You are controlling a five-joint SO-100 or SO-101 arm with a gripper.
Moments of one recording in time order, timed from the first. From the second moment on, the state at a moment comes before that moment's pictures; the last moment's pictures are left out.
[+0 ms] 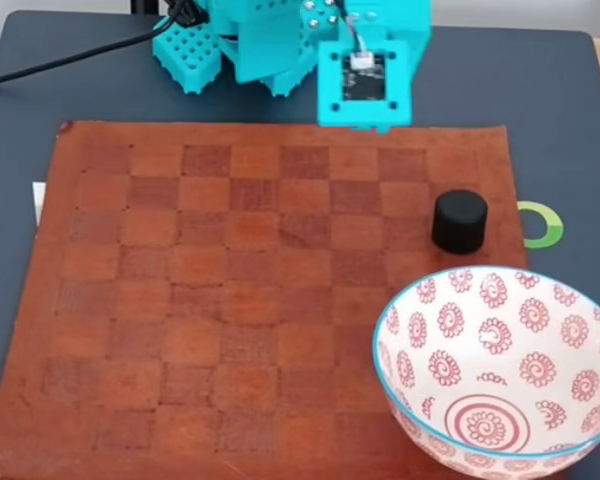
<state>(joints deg) -31.9 117.9 124.3 79.2 118.9</state>
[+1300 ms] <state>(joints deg) -42.6 96.1 103.9 77.6 120.4</state>
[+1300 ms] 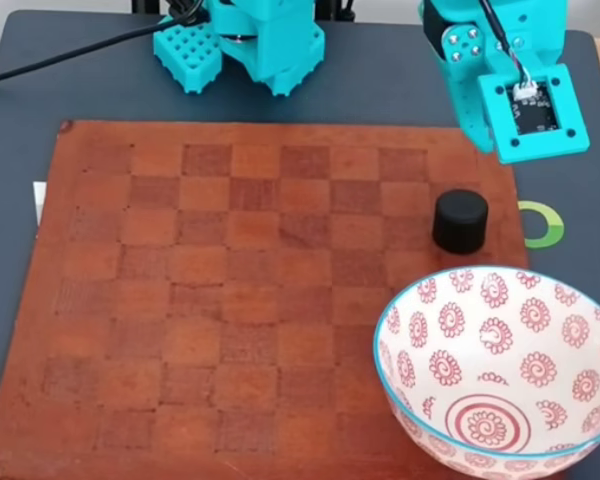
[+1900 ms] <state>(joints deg) -43.6 86.5 104.2 68.7 120.3</state>
